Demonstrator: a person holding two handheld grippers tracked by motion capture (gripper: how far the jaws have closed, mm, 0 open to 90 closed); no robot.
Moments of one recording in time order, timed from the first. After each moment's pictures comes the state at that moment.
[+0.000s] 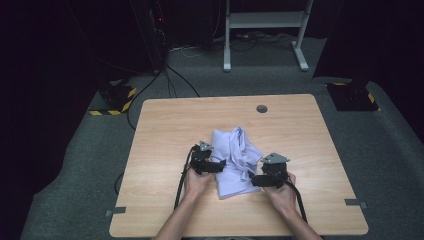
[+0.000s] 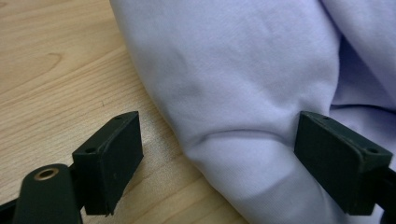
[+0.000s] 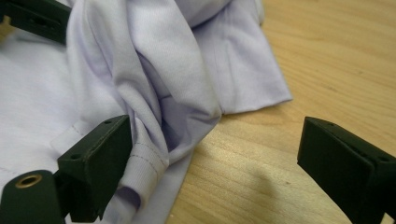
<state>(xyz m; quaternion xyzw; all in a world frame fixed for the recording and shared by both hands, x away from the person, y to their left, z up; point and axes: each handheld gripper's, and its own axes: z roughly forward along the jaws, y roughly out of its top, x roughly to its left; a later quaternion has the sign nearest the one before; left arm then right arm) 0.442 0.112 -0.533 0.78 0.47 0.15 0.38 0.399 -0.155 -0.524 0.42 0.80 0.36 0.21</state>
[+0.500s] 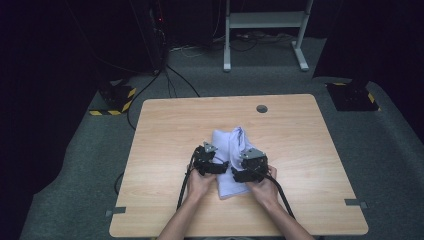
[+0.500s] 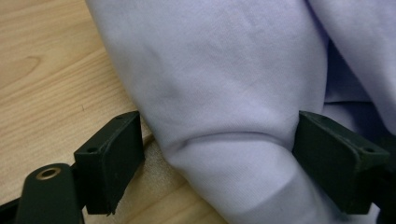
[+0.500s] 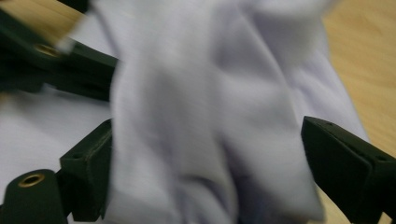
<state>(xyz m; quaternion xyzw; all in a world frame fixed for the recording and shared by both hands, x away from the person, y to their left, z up) 0.443 0.101 -0.538 0.80 0.45 0.16 0.37 0.420 -0.098 -0.528 0.40 0.83 0.34 0.21</state>
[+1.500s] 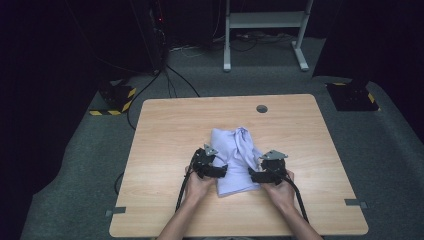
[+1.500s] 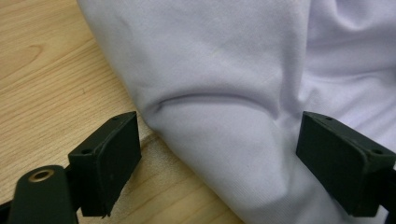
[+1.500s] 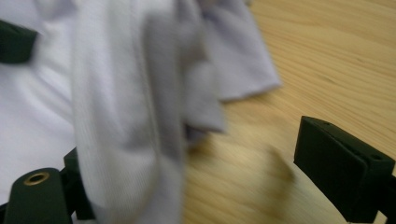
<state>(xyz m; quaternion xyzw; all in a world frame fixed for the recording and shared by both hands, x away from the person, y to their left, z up) 0.432 0.103 -0.536 0.81 0.45 0.16 0.35 0.417 -0.157 -0.537 0.44 0.81 0.34 0.21</state>
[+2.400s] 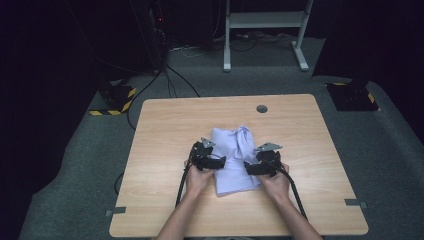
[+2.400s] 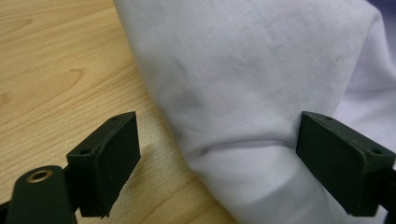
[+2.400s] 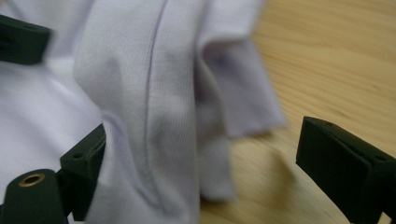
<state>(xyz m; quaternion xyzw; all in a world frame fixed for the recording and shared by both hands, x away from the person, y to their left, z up) 0.453 0.108 -0.534 0.79 0.48 0.18 0.36 0.443 -0.145 -0.532 0.45 0.80 0.34 0.19</state>
